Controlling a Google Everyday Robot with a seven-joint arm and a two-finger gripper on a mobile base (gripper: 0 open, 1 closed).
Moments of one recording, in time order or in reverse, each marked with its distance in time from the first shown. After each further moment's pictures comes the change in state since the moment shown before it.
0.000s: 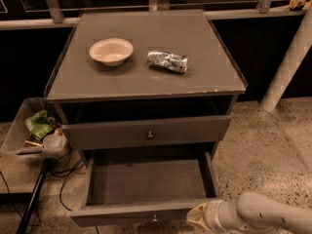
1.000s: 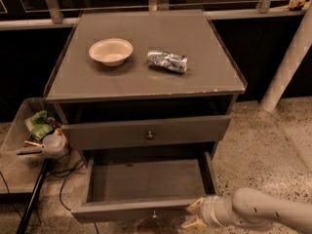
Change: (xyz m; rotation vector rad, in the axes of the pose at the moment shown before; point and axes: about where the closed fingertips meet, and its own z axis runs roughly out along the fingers) arm -0.011 -0.009 0.009 -0.003 -0.002 -0.034
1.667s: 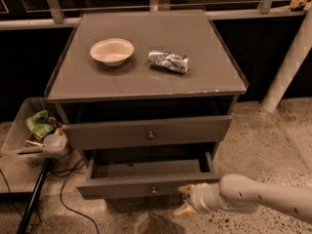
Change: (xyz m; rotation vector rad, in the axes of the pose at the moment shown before) arm -0.029 -0.023 0.024 -0.014 -0.005 -0.075
